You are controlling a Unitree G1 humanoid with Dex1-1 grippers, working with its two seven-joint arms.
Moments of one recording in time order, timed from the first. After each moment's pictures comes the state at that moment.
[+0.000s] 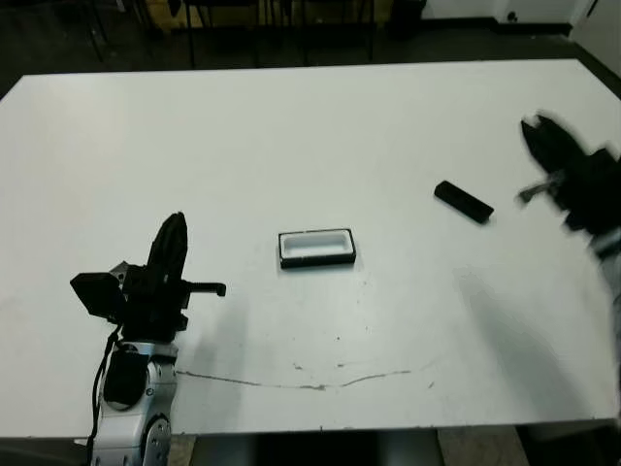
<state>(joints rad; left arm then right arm) 0.22 0.05 0.04 -0.31 -0.27 -0.12 -0.16 -0.41 -0.70 -0.21 0.09 0.27 0.17 0.56</state>
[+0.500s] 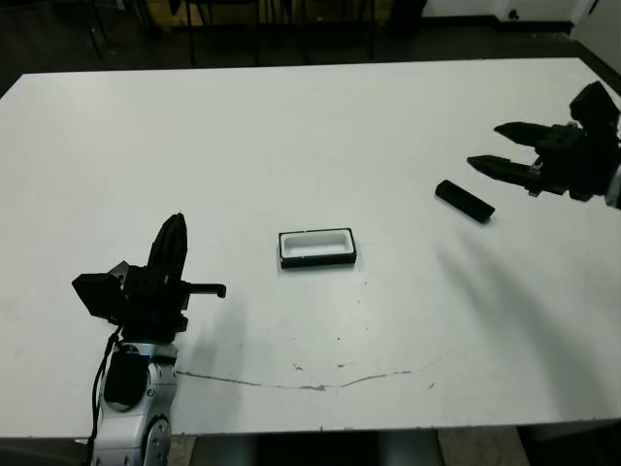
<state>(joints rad) 0.22 0.05 0.04 -0.30 -0.25 -0.13 -0.16 -0.77 -0.79 0.05 0.64 0.15 0.18 1.09</state>
